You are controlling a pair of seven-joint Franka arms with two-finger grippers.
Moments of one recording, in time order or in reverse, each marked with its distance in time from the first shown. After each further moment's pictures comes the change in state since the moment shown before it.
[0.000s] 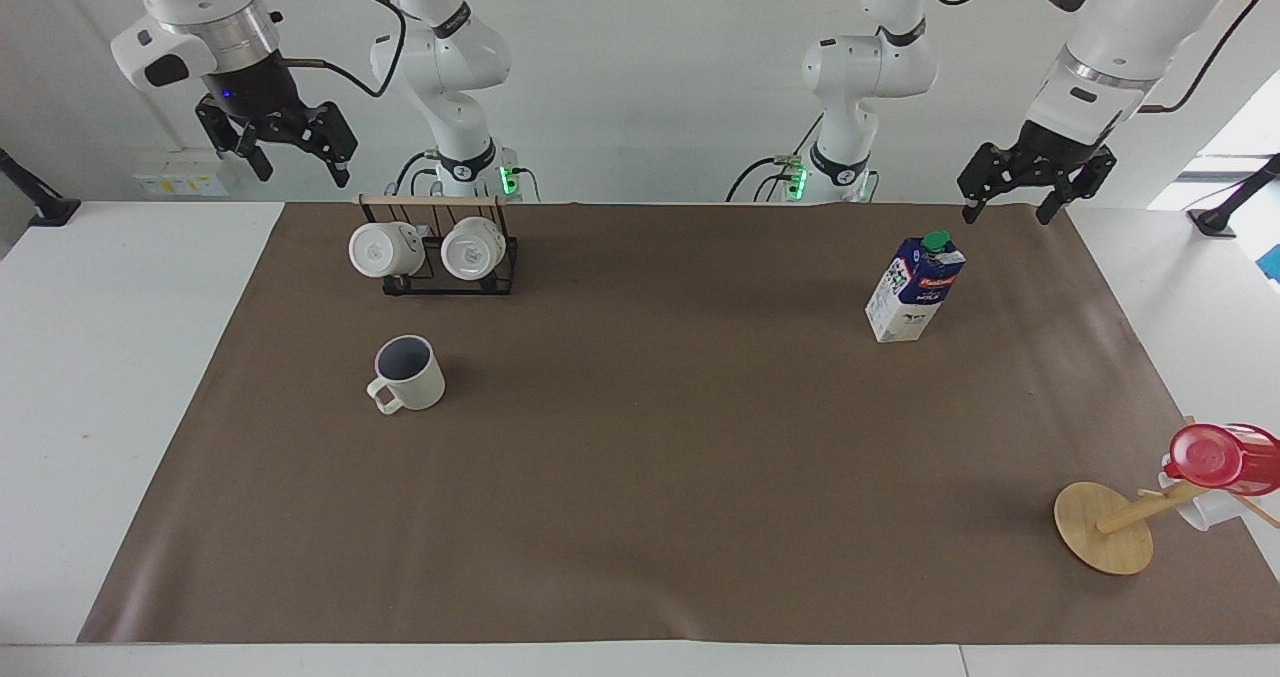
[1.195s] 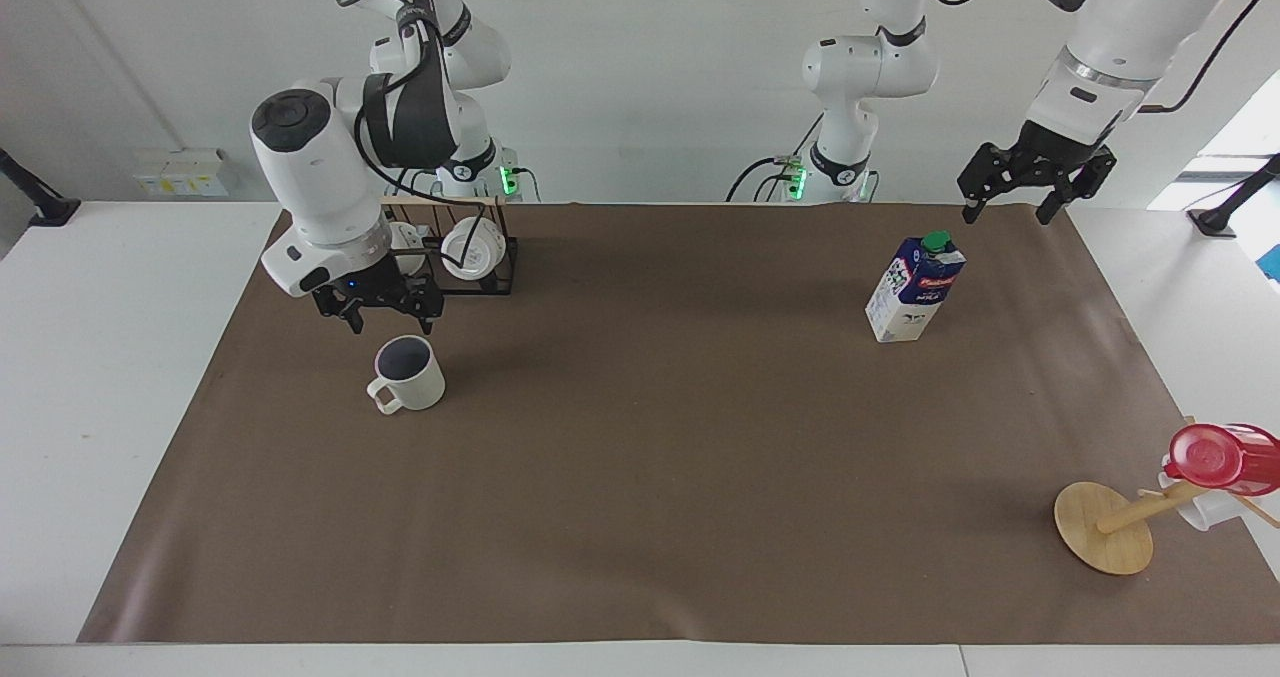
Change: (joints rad) left arm 0.000 0.000 0.000 0.000 0.000 0.000 0.000; right arm 0.089 0.204 0.013 -0.302 0.001 0.549 0.000
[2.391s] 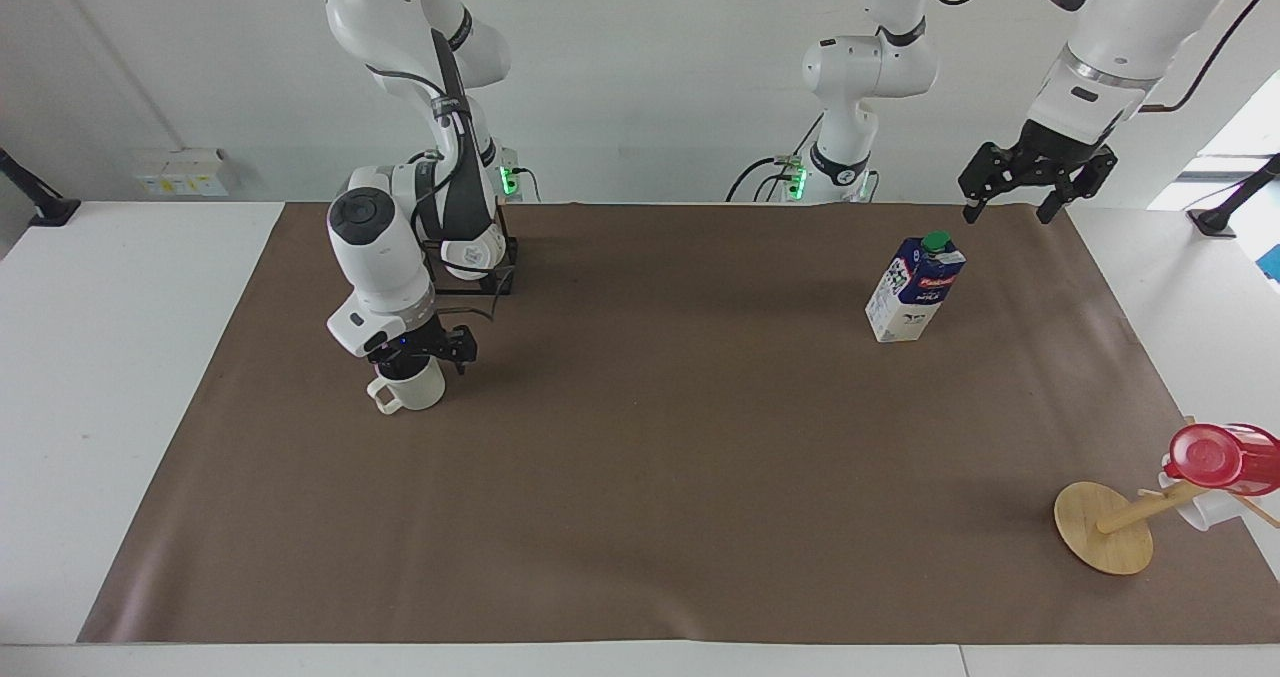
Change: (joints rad) left arm 0.000 0.000 0.001 0.002 0.000 -0.002 0.001; right arm 0.024 0.110 -0.004 -0.164 0.000 0.245 0.000
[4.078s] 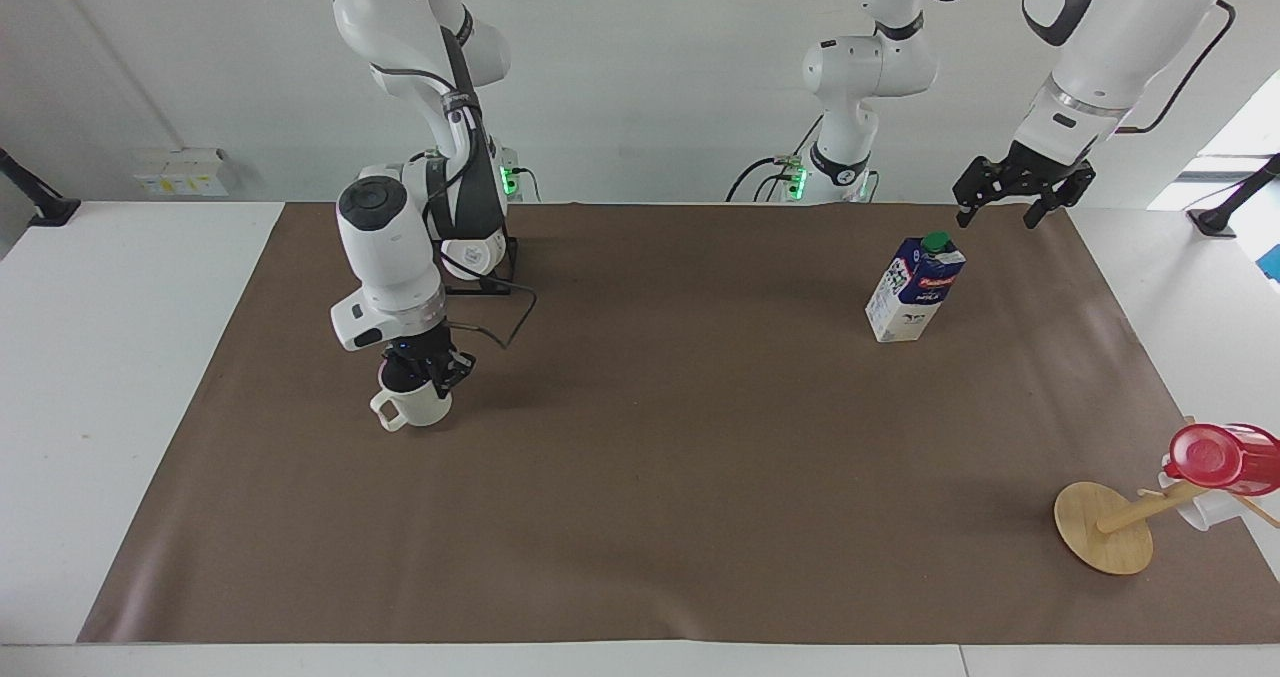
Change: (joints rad) left arm 0.045 -0.139 0.018 -0.309 0.000 0.126 0.077; right arm 0.074 0.017 0.005 0.104 0.005 0.040 0.401
